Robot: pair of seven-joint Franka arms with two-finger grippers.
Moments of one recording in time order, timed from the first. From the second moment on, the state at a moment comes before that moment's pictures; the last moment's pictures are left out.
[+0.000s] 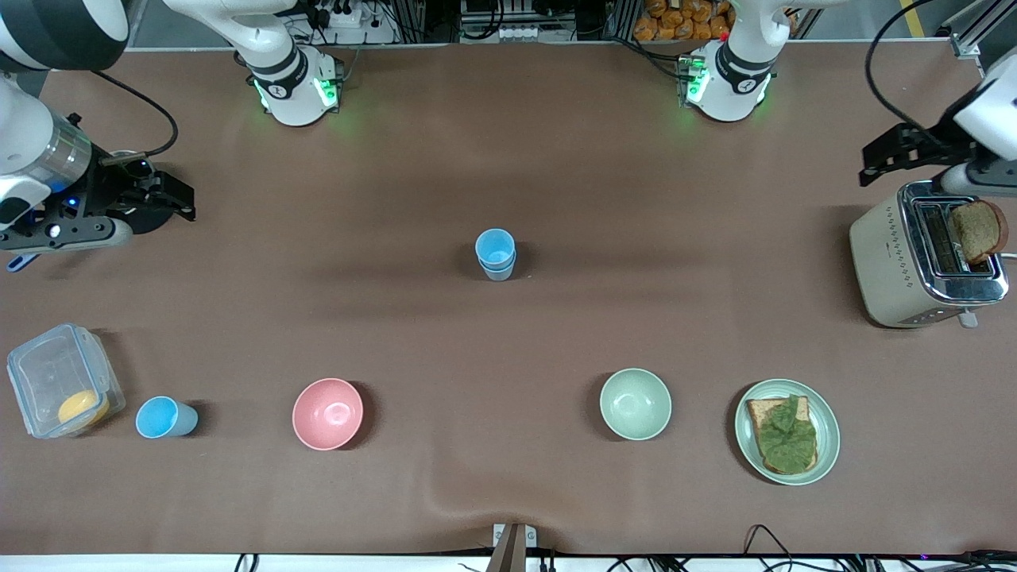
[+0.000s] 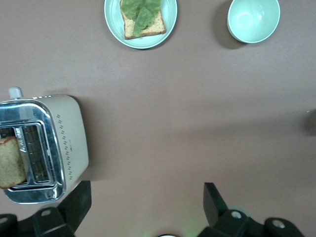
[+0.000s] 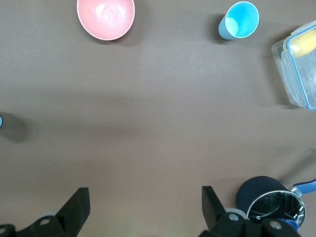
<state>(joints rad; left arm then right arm) -0.05 -0.11 0.03 -1.69 -0.01 1.55 0.08 0.04 0.01 0.05 -1.65 -0.02 1.56 -0.03</state>
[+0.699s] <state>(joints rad) -0.05 -0.11 0.03 -1.67 -0.01 1.51 0.09 0.04 0.01 0.05 -1.65 -0.02 1.56 -0.03</state>
